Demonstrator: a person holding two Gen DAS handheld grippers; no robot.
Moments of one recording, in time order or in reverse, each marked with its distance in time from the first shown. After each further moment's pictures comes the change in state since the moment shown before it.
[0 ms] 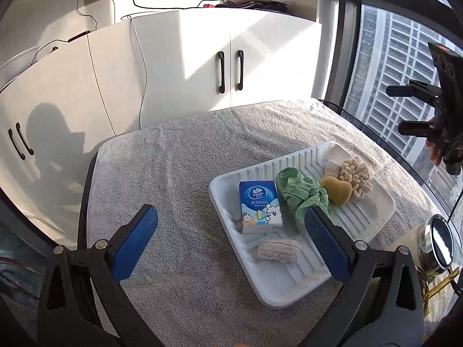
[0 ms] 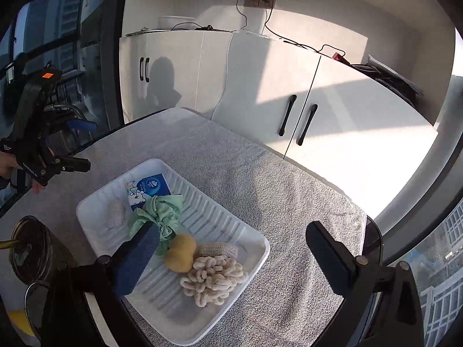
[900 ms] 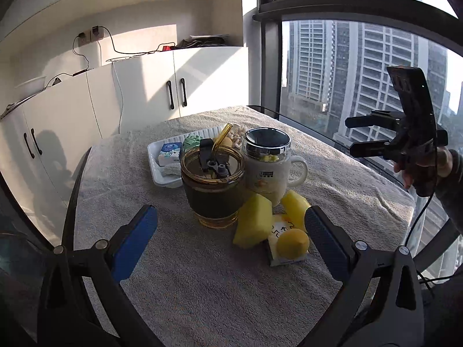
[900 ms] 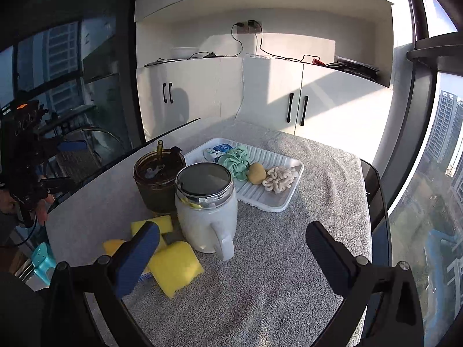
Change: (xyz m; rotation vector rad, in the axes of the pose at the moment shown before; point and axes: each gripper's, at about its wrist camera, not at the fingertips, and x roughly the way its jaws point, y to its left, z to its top) left arm -0.187 -0.160 -0.164 0.101 -0.147 -0.097; right arm -0.164 0.136 -0.166 0.181 -0.082 0.053
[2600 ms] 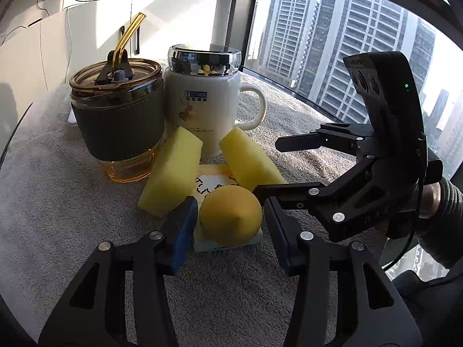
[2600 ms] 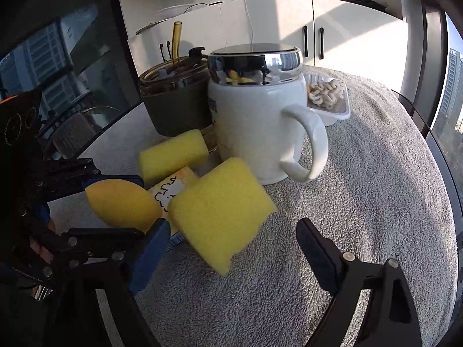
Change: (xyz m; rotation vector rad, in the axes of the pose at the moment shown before) left arm 0.085 -0.045 -0.043 -0.057 0.166 -0.185; right arm 0.088 0.045 -0.060 0.108 0.176 0.048
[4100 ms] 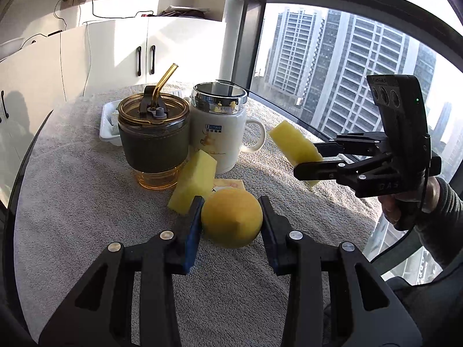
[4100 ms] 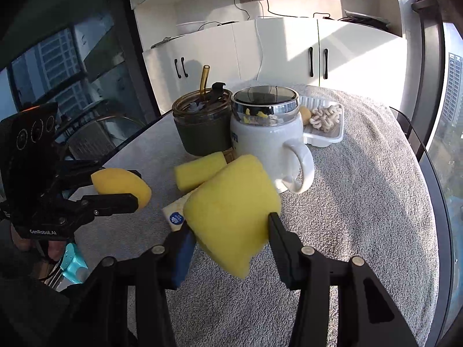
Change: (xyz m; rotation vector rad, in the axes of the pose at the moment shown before) left arm -0.059 0.009 0.000 -0.026 -0.096 0.030; right arm -0.064 0.011 0.009 -0.034 -0.072 0.024
